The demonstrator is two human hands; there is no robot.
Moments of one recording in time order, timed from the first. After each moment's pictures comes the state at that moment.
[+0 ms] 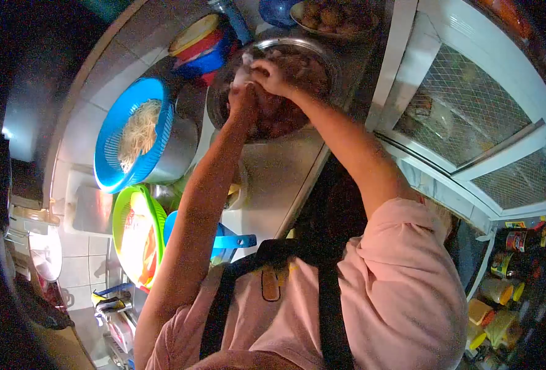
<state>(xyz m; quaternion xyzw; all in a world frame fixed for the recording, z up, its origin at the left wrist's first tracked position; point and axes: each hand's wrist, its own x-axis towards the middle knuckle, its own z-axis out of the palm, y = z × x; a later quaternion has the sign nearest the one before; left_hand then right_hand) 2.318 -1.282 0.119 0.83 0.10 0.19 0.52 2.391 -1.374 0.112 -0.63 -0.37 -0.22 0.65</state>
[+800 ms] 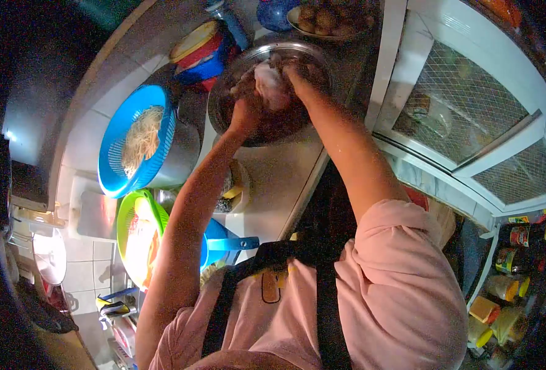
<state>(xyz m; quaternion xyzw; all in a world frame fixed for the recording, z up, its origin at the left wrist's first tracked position) 2.312 -1.276 0.142 0.99 -0.13 -0.02 -0.01 2.387 -1.390 0.125 -0.56 -0.01 0.23 0.80</state>
